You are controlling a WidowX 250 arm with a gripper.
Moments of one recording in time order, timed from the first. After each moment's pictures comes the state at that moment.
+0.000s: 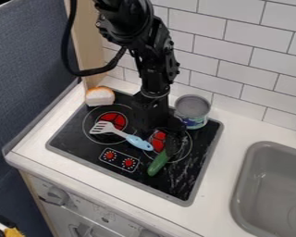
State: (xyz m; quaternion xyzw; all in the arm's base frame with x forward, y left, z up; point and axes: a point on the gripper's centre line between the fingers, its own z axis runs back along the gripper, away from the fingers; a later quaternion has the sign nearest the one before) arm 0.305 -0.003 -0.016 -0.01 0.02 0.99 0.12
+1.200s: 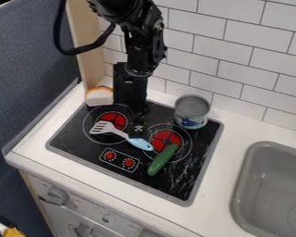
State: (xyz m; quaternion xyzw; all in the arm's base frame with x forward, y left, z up) arm 0.314 0.045 -0.001 0.05 -0.04 0.87 0.50
